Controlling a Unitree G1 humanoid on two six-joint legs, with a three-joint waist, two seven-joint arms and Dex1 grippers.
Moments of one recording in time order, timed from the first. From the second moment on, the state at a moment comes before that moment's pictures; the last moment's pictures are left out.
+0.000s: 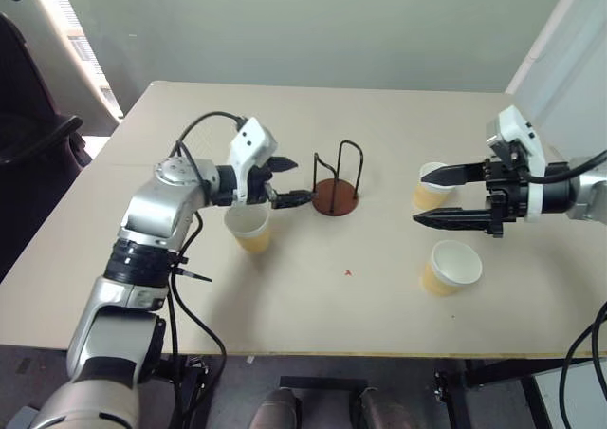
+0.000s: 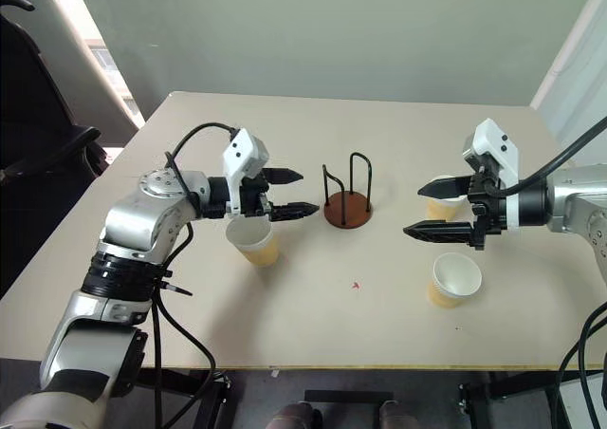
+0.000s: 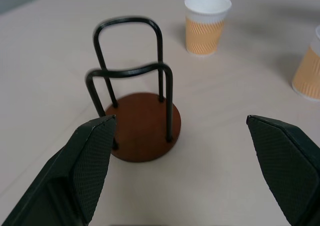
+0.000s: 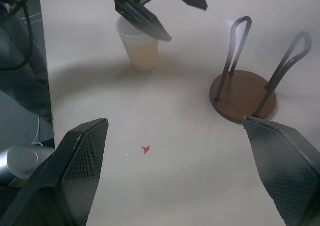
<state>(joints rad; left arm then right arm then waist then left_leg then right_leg) -0.88 0.62 -0.14 0.22 -0.32 0.58 -1.02 -0.72 -1.03 -0.06 -0.28 0.67 1.01 1.14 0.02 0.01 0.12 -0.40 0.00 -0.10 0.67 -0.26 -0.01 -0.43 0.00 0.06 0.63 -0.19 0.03</state>
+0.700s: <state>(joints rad) -1.05 0.46 -0.19 0.54 -0.19 0.54 -1.02 -0.72 -1.05 -0.07 -0.35 0.77 1.01 1.13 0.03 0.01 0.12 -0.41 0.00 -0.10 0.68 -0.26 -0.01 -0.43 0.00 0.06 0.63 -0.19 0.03</state>
